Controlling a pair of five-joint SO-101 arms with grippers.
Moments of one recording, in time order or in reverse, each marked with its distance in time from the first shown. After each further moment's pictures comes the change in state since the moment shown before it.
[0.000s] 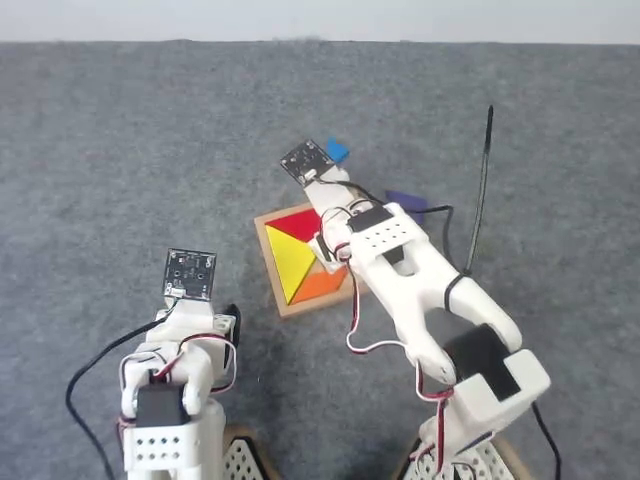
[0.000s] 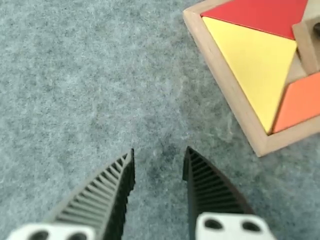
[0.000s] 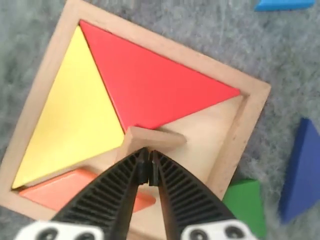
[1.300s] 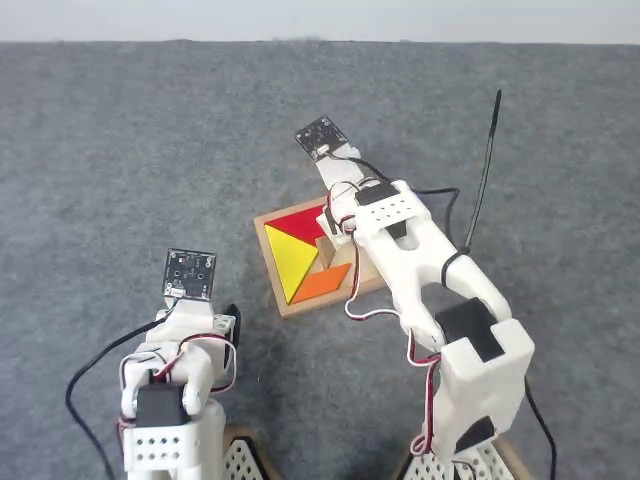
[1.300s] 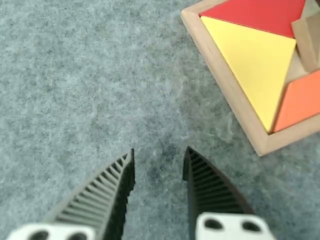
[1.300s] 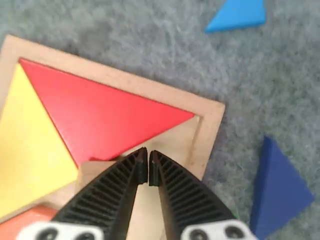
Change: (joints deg) left arm 0.0 0.0 0.0 0.0 0.0; right arm 4.5 9.6 -11.9 1.6 0.0
